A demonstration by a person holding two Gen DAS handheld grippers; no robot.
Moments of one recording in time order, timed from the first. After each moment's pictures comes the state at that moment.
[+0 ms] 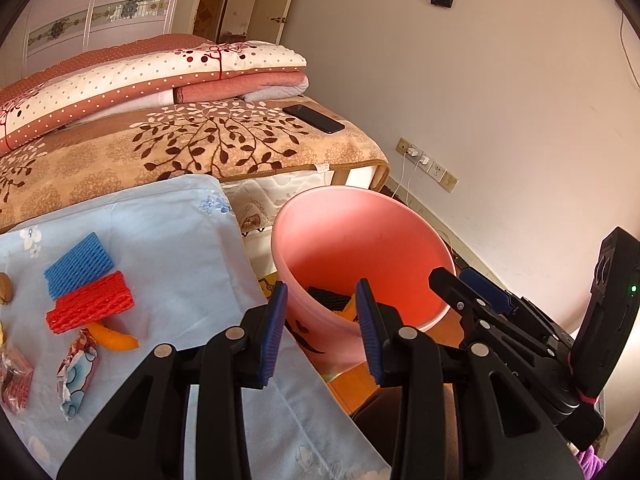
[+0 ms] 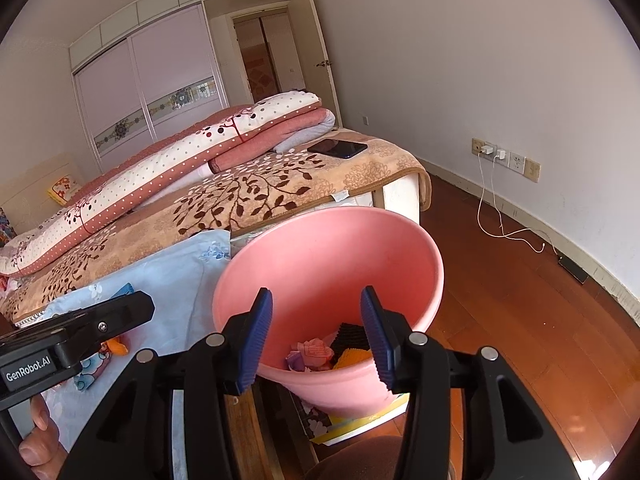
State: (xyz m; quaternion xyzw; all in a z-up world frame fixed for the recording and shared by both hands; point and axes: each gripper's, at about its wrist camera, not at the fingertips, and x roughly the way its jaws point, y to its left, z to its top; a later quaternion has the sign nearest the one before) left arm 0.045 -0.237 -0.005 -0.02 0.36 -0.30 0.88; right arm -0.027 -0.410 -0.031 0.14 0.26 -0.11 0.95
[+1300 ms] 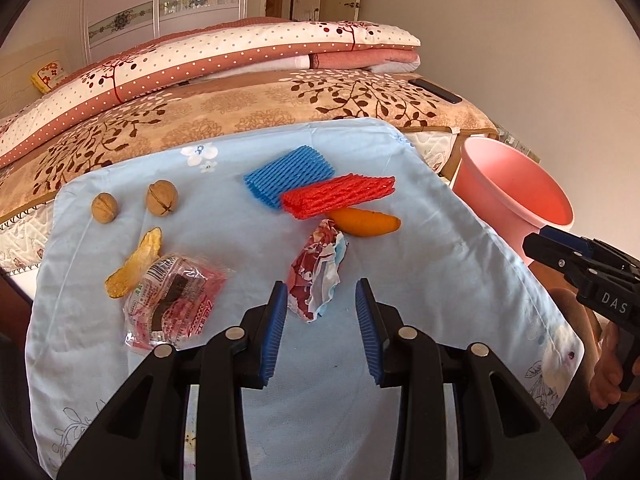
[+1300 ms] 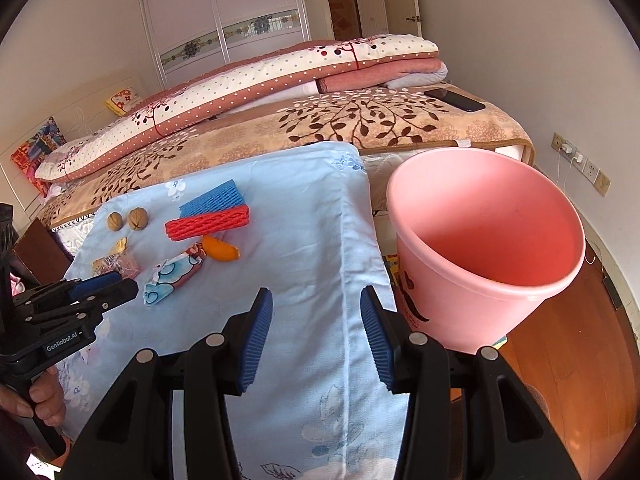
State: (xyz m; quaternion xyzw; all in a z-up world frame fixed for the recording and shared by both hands) left arm 0.029 -0.053 -0.055 0.03 0.40 -0.17 0.90; right arm -0.012 -0.275 -0.049 0.07 0.36 0.03 0.93
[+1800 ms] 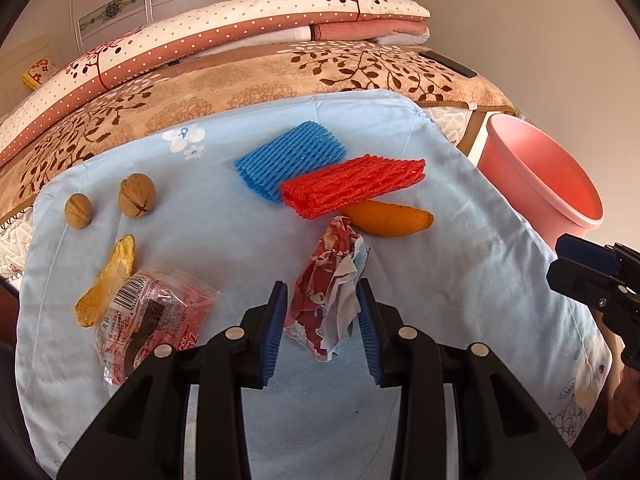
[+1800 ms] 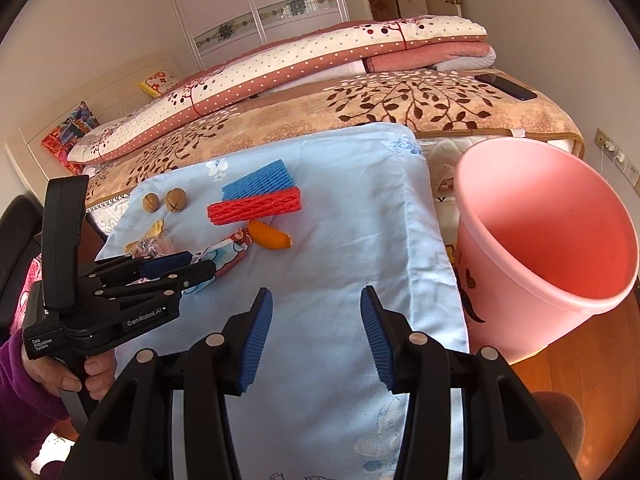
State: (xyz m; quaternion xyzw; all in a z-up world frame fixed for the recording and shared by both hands) left arm 0.070 -0.064 -0.083 0.05 0.43 -0.16 0.88; right arm 0.011 -0.249 -0.057 0.08 0.40 0.11 0.91
